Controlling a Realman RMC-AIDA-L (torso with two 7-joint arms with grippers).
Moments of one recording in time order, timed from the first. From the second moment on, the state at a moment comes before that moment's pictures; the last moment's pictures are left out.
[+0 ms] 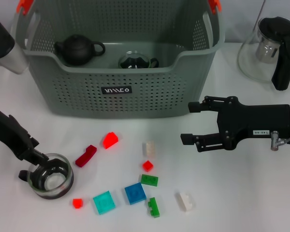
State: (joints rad) left arm -0.63 -2.10 0.91 1.25 2.85 1.78 -2.07; right arm 0.57 2.08 -0.93 -0.72 -1.90 -1.54 1.34
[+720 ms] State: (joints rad) left arm -0.63 -2.09 0.97 1.12 2.85 1.66 -2.09; right arm 0.58 2.08 -0.94 -0.71 -1.90 -1.53 1.34
